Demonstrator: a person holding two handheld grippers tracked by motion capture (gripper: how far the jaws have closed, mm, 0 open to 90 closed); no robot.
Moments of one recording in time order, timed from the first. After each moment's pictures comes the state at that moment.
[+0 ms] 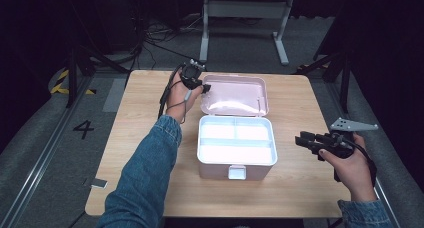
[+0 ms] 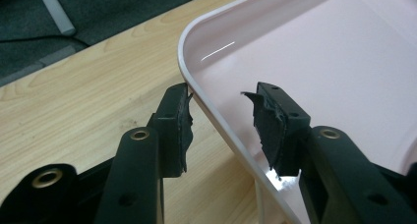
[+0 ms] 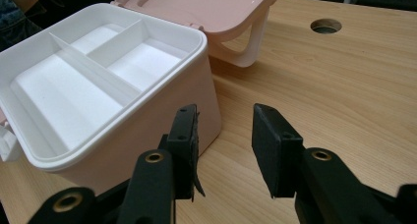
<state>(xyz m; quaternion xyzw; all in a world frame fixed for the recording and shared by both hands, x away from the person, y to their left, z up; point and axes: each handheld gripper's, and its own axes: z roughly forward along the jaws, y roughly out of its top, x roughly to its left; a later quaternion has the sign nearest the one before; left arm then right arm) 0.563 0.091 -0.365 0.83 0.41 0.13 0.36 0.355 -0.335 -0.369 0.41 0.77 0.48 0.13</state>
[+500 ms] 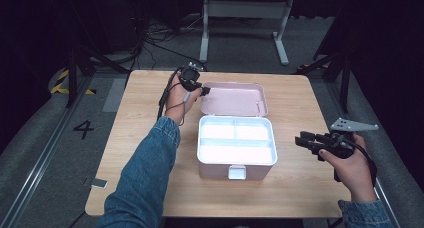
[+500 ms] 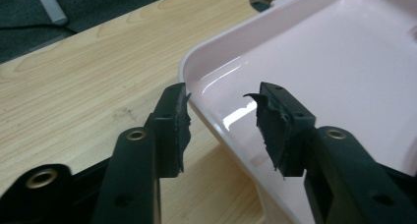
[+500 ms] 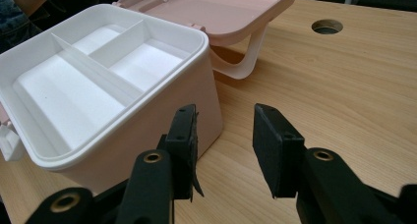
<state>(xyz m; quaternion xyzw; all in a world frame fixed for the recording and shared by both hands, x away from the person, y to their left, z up) 0.561 0.096 -0.371 0.82 0.42 0.12 0.37 0.354 -0.335 -0.368 0.41 0.77 0.48 0.13</state>
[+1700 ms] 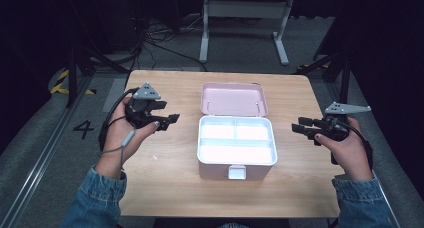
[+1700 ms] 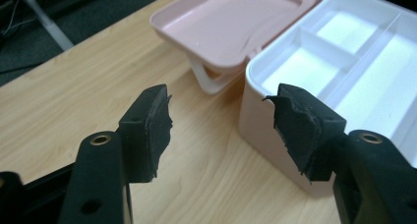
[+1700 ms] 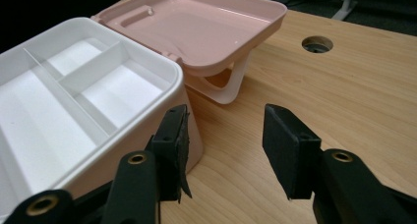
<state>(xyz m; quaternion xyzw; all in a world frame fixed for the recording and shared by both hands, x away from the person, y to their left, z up) 0.382 0.191 -0.296 0.84 0.34 0.16 0.38 0.394 -0.330 -0.354 0.40 0.78 0.46 0.13</state>
